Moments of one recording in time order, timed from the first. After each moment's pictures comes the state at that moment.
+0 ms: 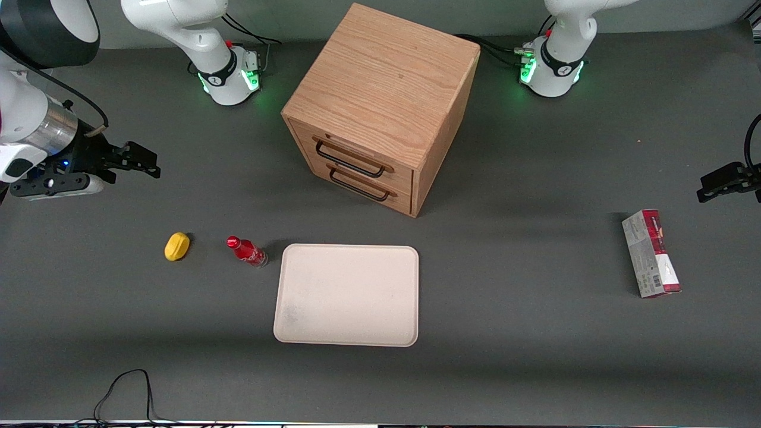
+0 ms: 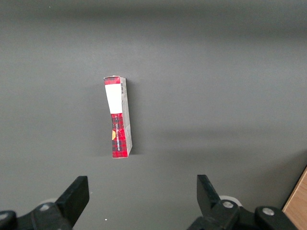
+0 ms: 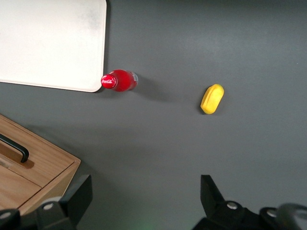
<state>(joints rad) 0.18 -0.08 -0.11 -1.81 0.03 1.67 0.01</state>
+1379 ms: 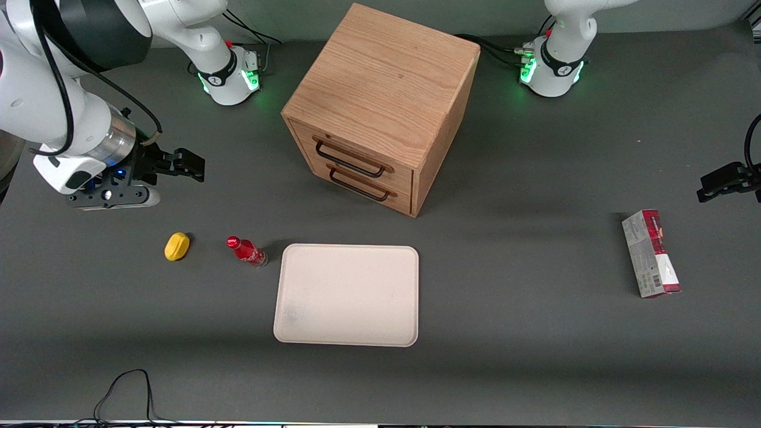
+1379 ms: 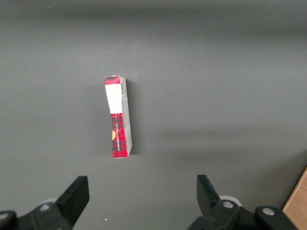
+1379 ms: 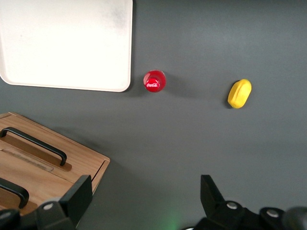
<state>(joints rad) 0.29 0.09 -0.06 -1.57 0.04 1.53 0.22</state>
